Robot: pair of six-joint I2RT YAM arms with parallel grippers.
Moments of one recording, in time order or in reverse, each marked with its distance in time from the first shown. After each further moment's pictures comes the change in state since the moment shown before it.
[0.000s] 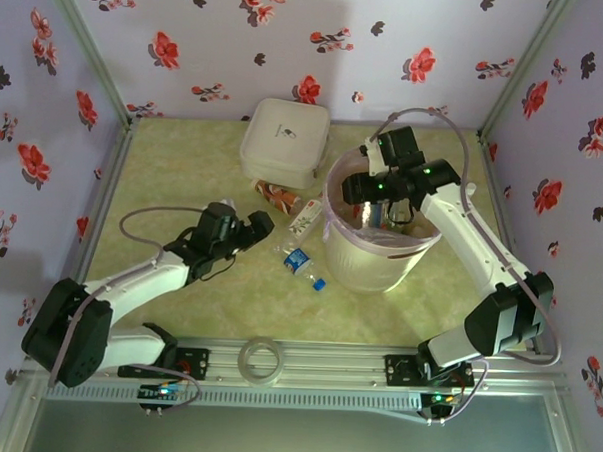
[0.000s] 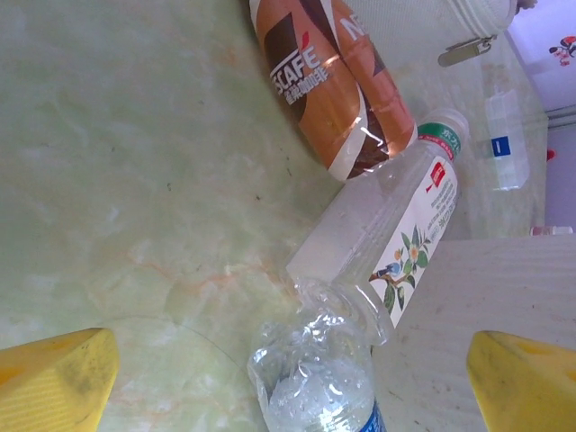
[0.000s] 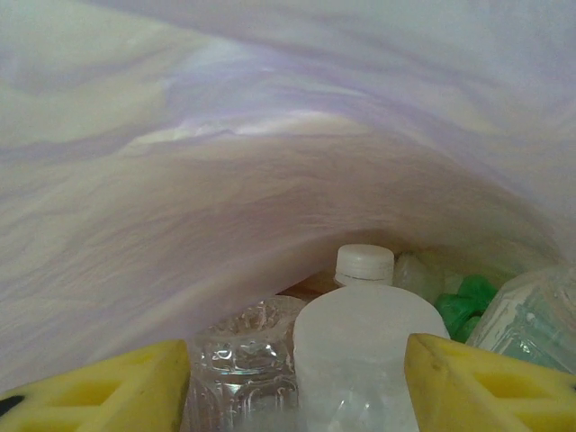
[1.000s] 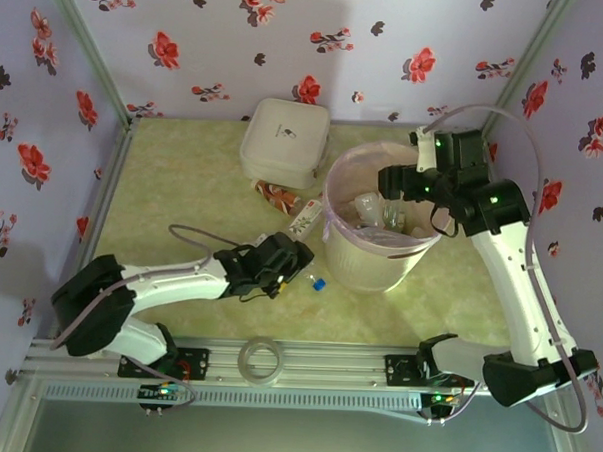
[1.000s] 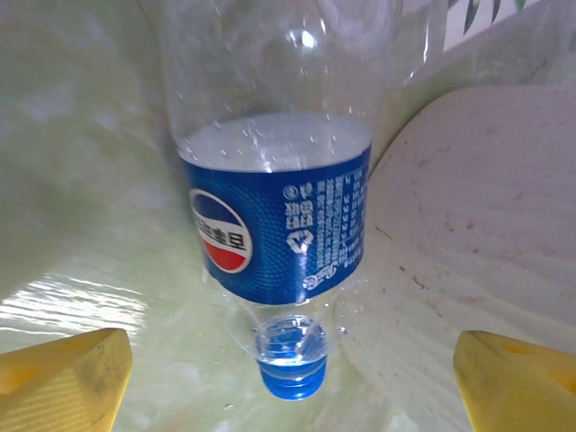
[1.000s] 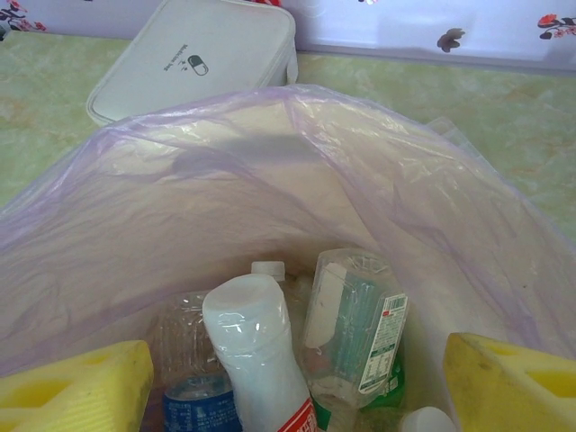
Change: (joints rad) left arm -0.443 0.206 0.172 -0.171 -0.158 -0.594; right arm -0.087 -0.273 0.096 -0.142 0.124 -0.056
